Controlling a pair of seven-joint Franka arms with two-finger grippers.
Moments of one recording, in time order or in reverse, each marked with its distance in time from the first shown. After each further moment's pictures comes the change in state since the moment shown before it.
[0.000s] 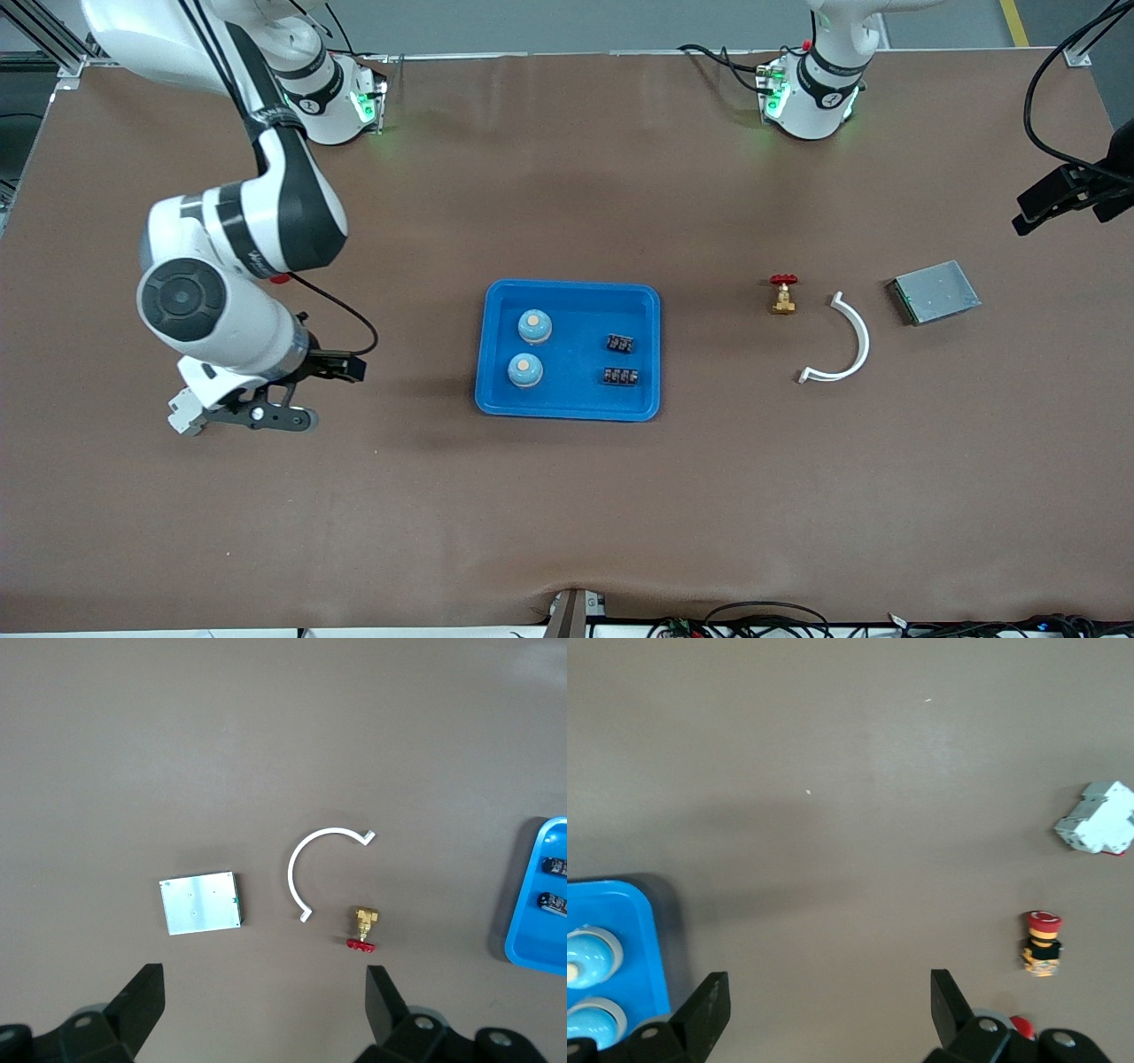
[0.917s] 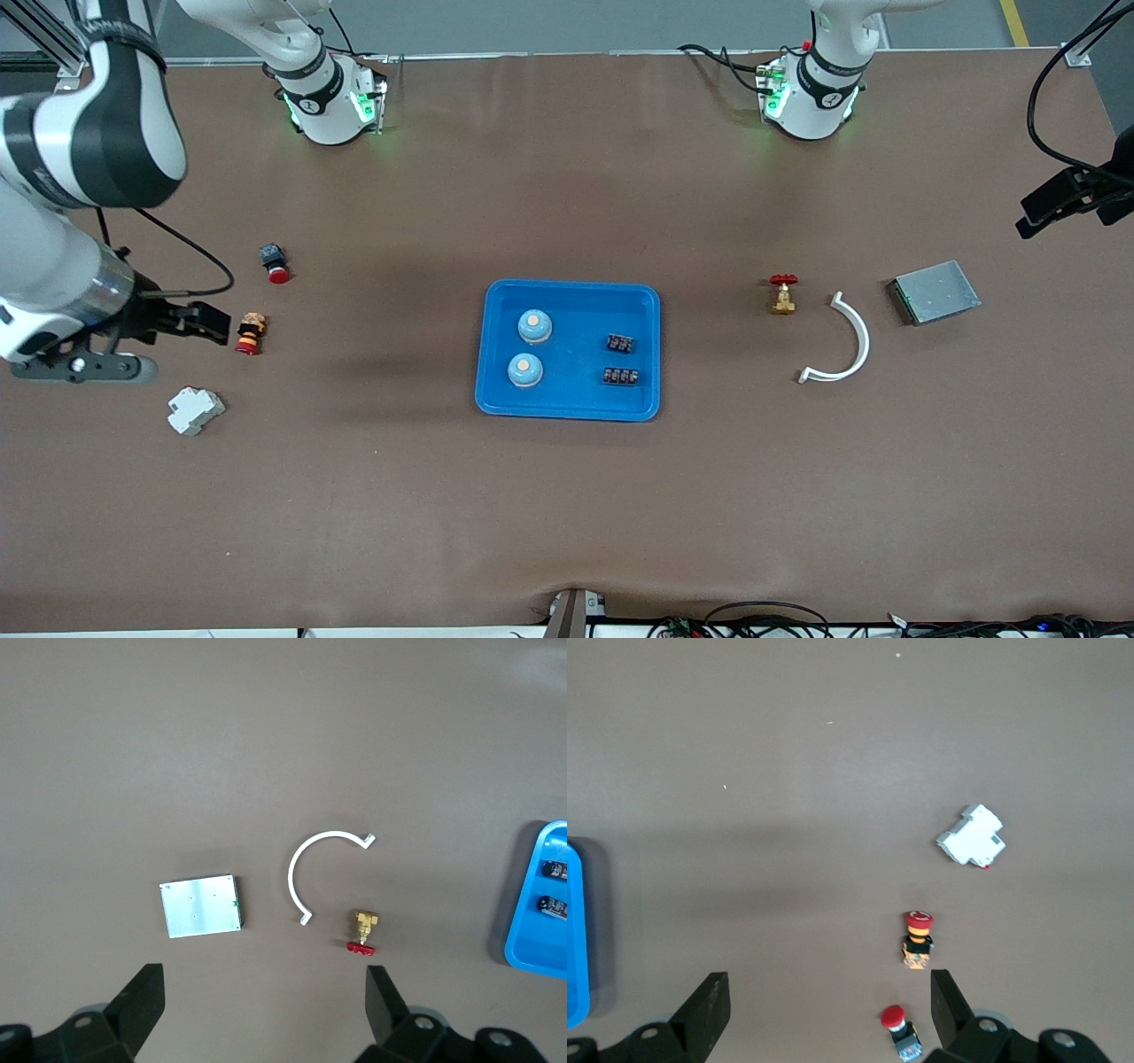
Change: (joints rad) left arm 0.000 0.014 0.001 0.014 0.000 -0.002 0.001; right arm -0.202 -0.274 0.003 -0.182 0.000 -0.004 -0.297
